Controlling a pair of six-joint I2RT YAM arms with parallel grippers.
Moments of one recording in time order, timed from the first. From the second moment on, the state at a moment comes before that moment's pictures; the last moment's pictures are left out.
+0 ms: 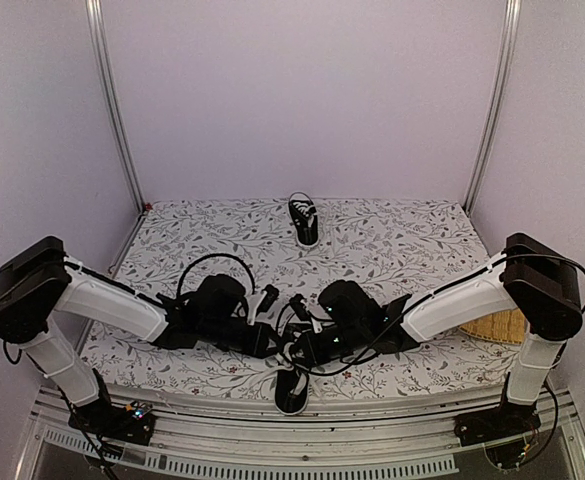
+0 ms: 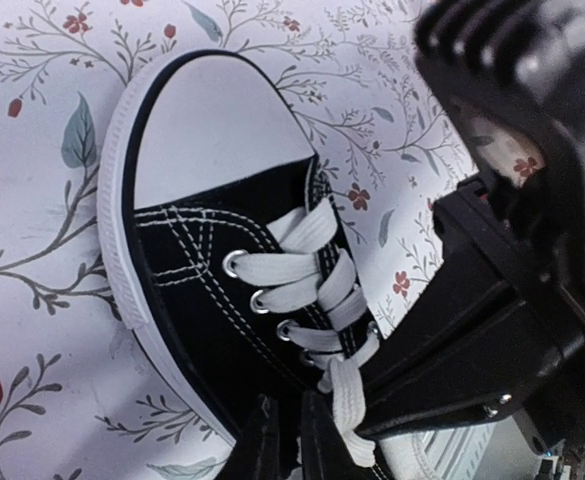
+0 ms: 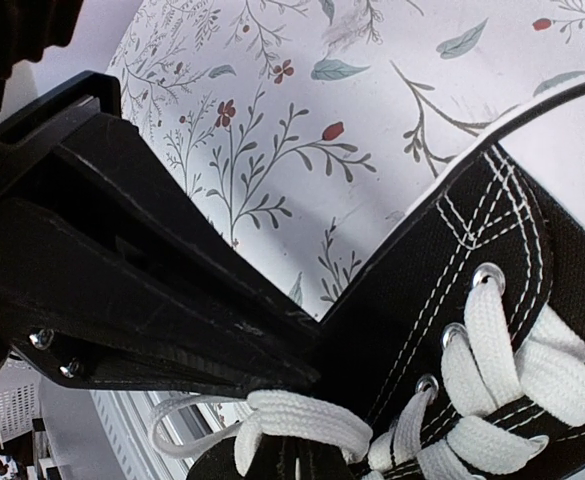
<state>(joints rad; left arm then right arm) -0.95 1.63 0.65 0.29 0.29 -0.65 1.09 1.84 0.92 0.20 -0.29 0.70</state>
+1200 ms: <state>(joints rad) -0.94 1.67 0.55 0.57 0.44 -0.67 1.09 1.84 0.92 0.15 -0.26 0.72</state>
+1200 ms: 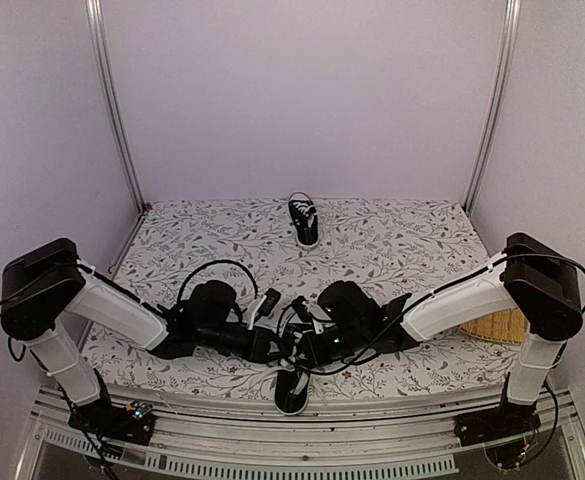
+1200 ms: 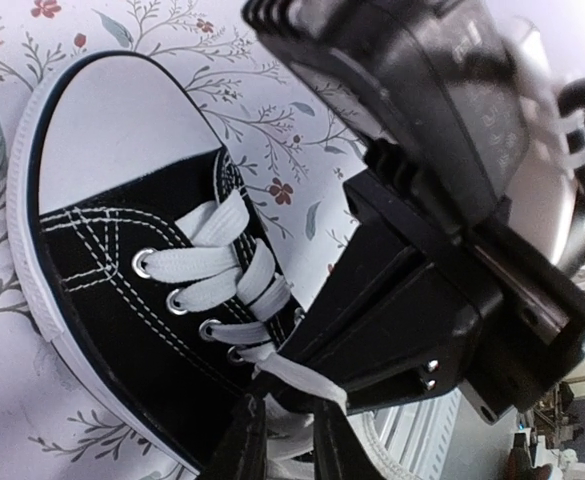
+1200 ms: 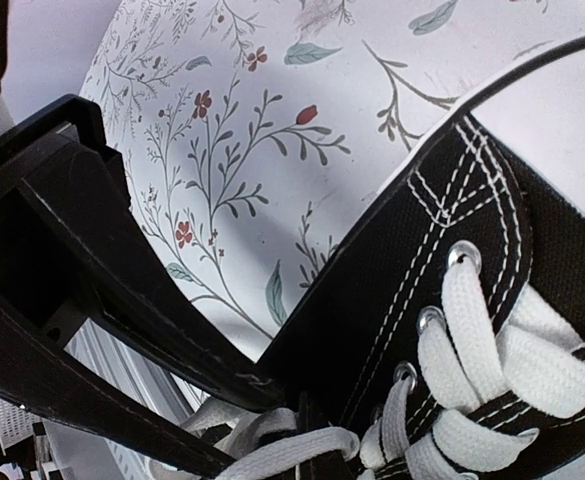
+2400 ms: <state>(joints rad) -0.94 1.72 0.55 0.60 0.45 -0.79 1.09 1.80 0.92 0.08 -0.24 0.72</state>
